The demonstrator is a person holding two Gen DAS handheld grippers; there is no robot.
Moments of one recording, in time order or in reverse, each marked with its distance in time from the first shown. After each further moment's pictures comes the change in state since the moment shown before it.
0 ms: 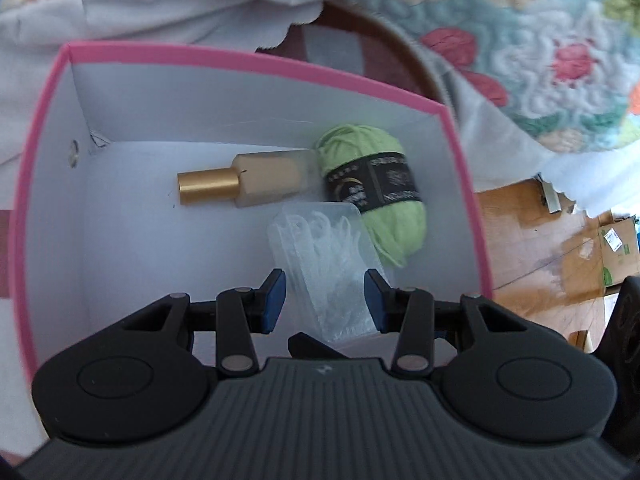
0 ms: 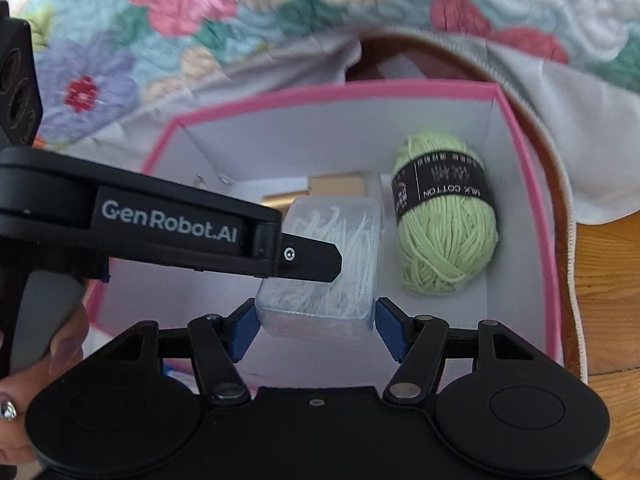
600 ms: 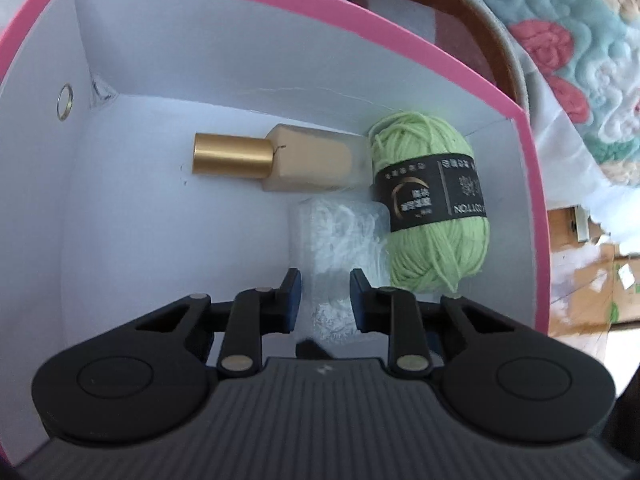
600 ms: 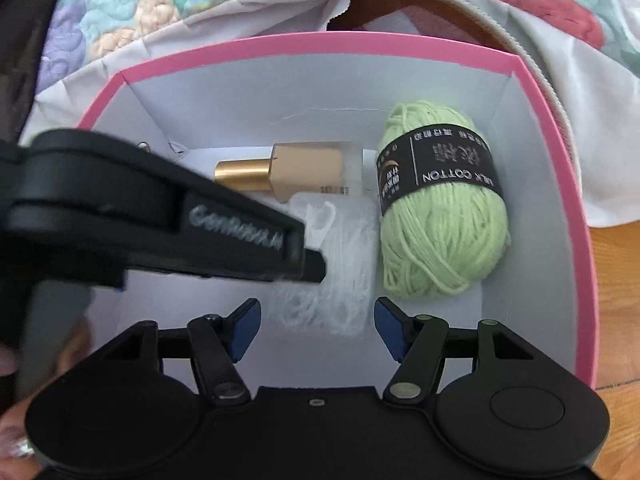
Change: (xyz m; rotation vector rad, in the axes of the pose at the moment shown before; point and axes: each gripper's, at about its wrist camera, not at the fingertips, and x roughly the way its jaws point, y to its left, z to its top) left arm 0.046 0.017 0.000 -0.140 0.034 0.051; right arm 0.029 0.005 0.002 -0.049 0.071 -0.099
